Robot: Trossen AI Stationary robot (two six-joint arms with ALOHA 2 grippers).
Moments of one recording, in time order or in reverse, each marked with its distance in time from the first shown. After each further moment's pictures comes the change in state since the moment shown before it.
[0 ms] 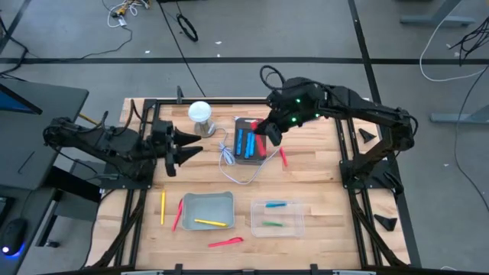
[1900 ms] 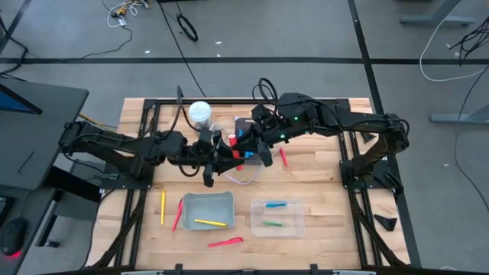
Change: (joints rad) left arm 0.154 0.391 0.002 0.572 0.417 0.037; right arm 0.155 0.069 0.001 0.370 0.004 -0.059
